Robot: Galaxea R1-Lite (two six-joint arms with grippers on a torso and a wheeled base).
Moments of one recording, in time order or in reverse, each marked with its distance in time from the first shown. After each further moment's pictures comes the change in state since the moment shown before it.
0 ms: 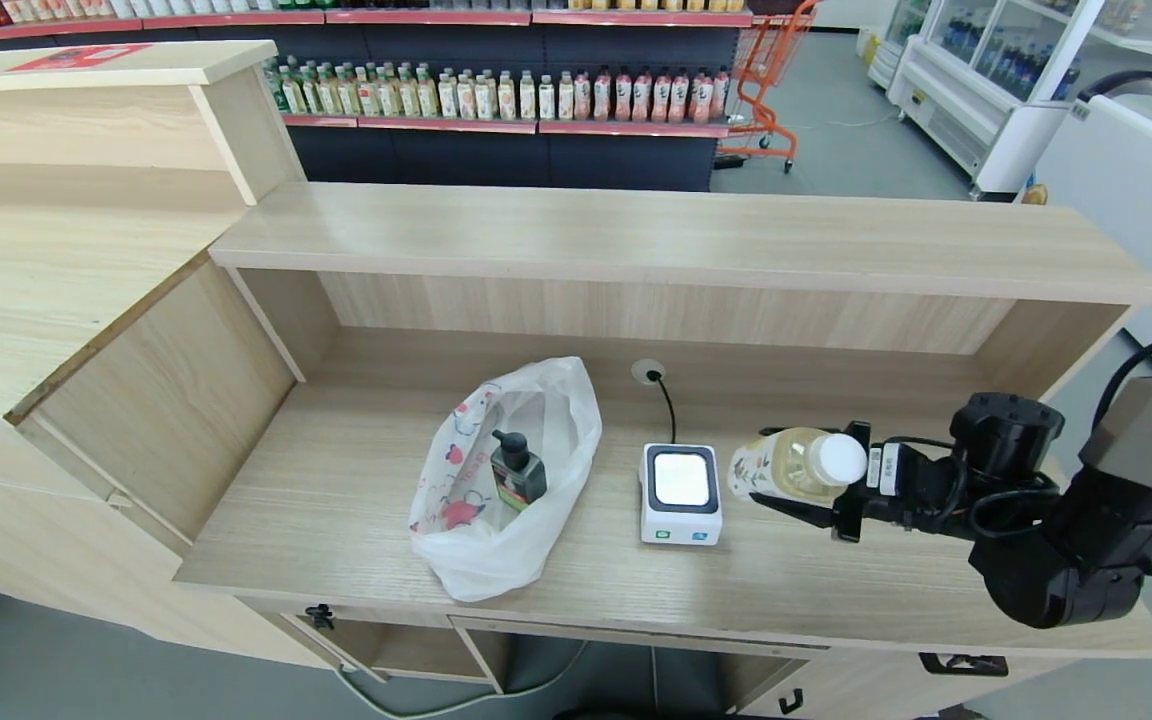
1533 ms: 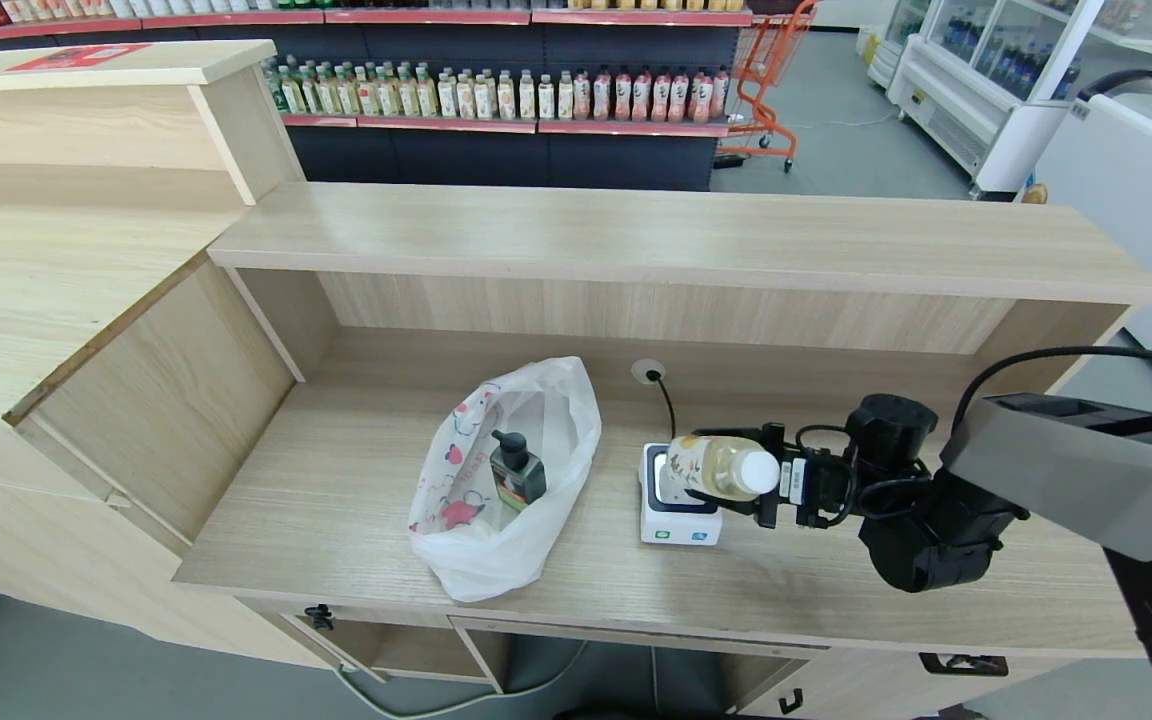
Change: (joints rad) left arm 0.000 0.000 0.000 0.000 0.000 0.000; right arm 0.100 0.268 -0.353 0.000 0.051 -0.081
